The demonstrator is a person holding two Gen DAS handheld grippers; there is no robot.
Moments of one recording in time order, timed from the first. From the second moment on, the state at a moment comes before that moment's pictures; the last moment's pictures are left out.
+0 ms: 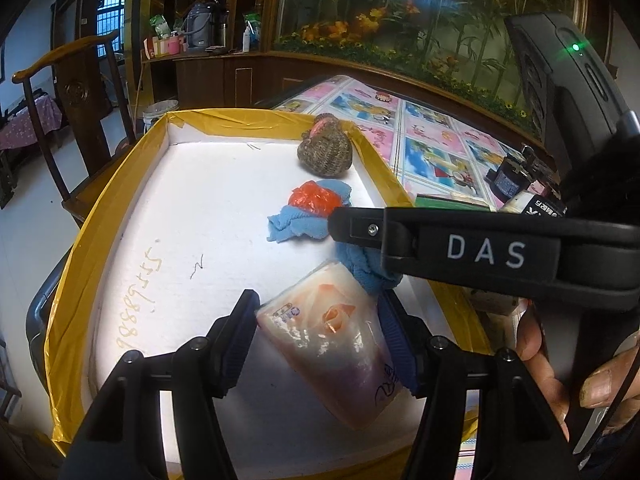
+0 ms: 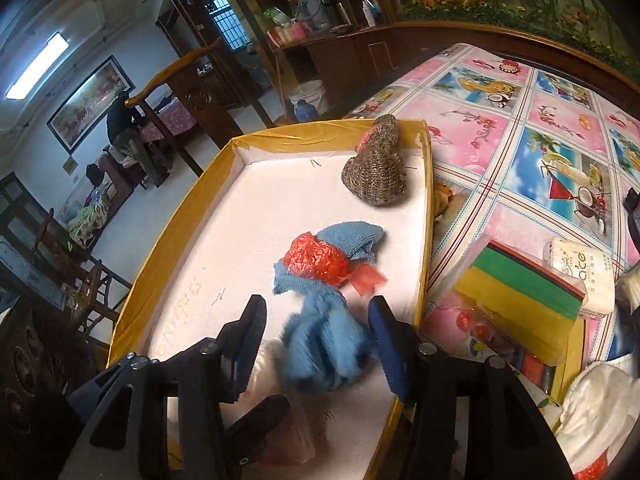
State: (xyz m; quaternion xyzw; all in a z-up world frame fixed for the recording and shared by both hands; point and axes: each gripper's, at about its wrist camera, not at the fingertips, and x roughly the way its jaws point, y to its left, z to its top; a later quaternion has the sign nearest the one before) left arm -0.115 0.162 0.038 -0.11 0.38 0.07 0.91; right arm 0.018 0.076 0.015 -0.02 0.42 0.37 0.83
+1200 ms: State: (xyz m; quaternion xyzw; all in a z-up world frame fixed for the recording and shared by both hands) left arm -0.086 0.054 0.071 -0.02 0.38 -0.04 0.92; right arm -0.015 -0.231 0.038 0.18 0.34 0.24 0.89
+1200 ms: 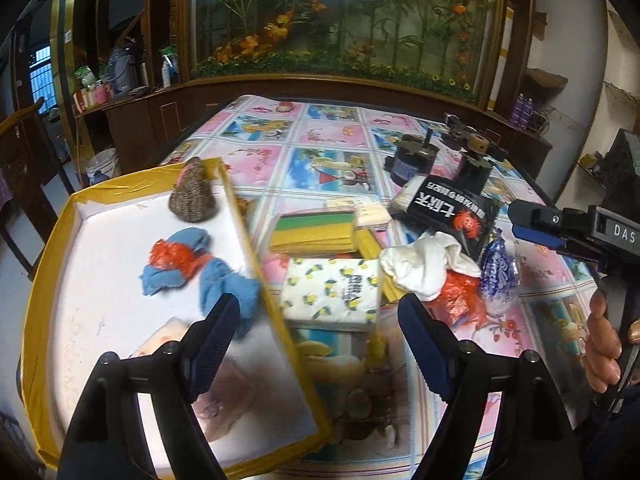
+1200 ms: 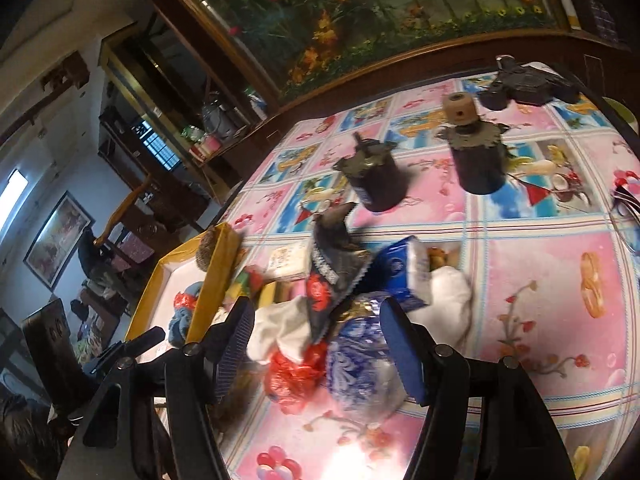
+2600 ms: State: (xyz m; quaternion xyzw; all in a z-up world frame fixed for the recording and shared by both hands) left arm -0.076 -0.008 0.034 -0.04 0.44 -0.16 0.89; right arm 0.002 -0.229 0.010 0.05 0.41 0.08 0.91
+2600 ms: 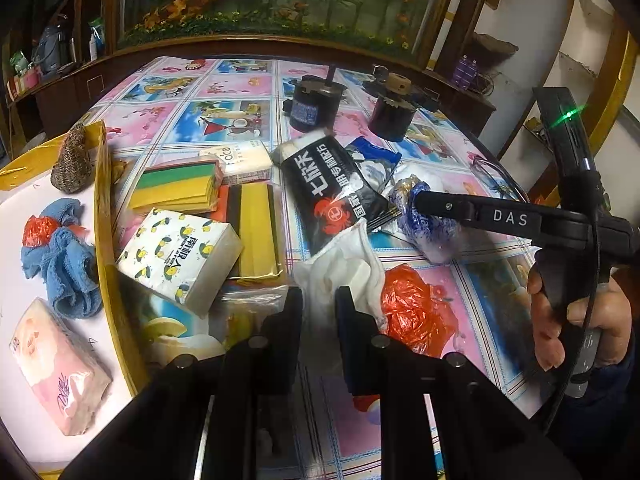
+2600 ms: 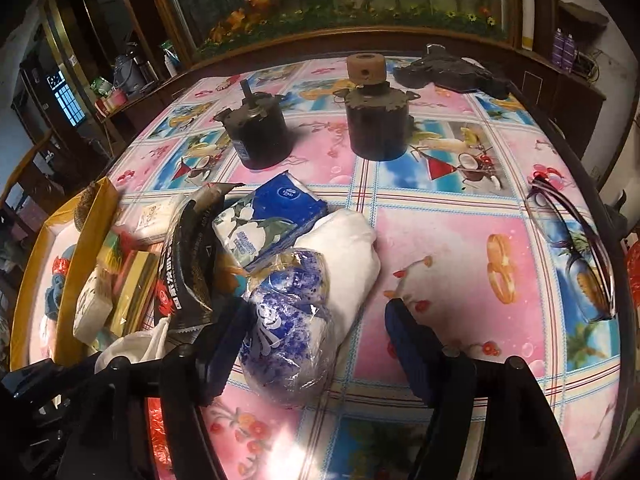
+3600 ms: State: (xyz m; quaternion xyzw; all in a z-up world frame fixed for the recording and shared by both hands) left arm -0.084 -0.016 0.043 -0.01 0.39 -0.13 0.91; right arm -0.038 -0.200 0.043 0.02 0.30 0.15 0.94
